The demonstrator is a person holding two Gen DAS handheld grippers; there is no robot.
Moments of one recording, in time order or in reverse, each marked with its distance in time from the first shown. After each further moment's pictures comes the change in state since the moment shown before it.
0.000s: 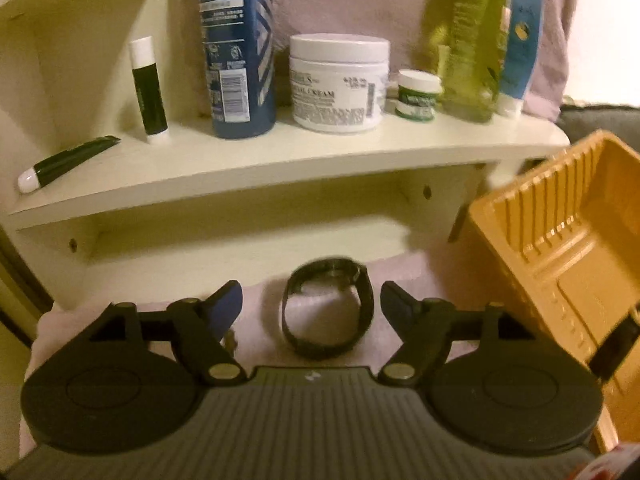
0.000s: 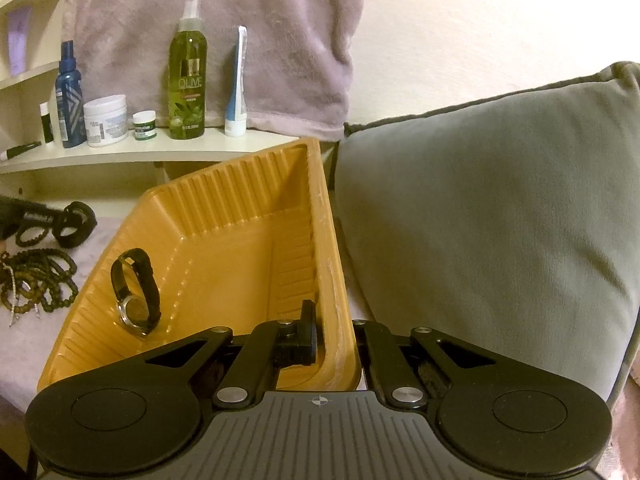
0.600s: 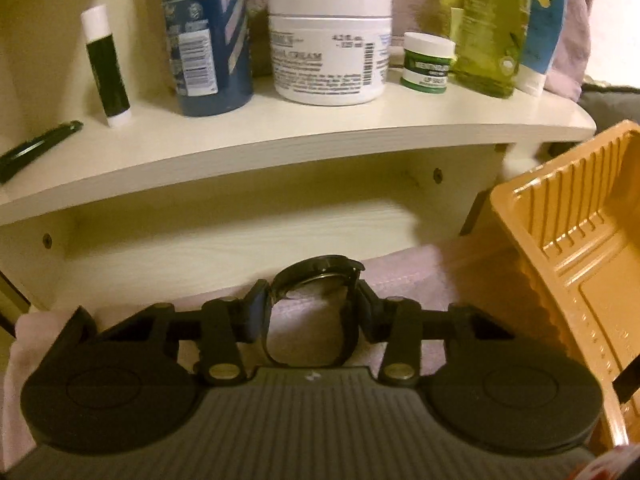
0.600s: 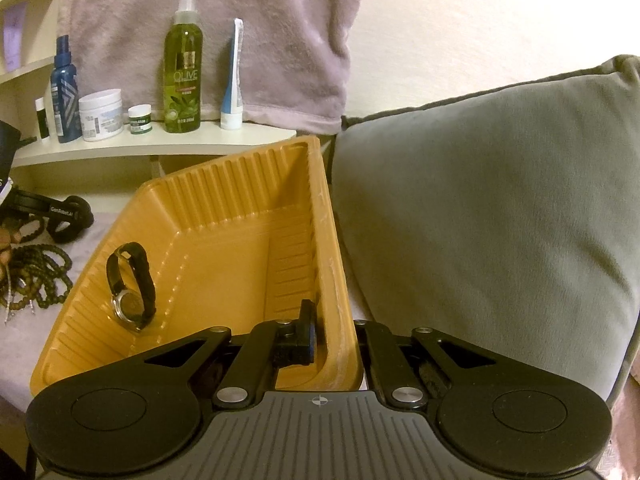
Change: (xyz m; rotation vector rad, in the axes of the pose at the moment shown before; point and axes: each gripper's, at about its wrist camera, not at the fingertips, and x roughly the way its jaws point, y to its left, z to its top) left arm 0.036 -0.012 0.000 0.020 0.078 0.025; right arm 0.003 -0.003 -0.002 0.005 0.013 -0.003
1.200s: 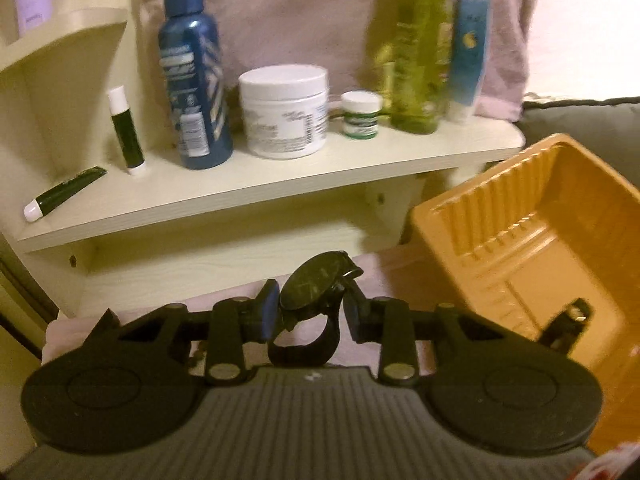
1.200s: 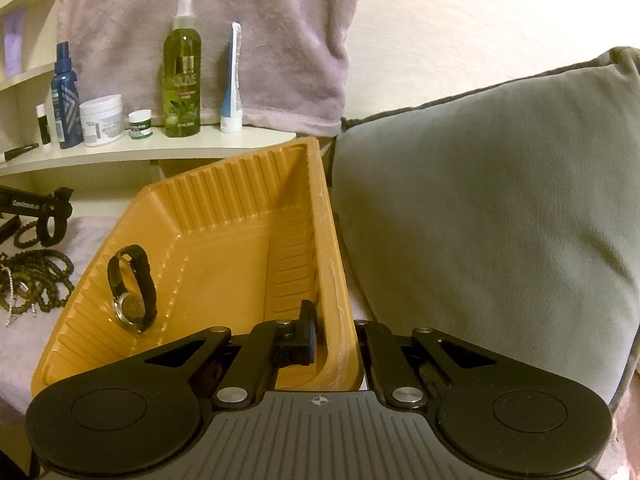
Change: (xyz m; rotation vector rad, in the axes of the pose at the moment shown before) left arm -0.070 -0.016 -0.005 0.045 -0.090 -0.062; right arm -0.001 0.000 -0.002 0.011 -0.020 0.008
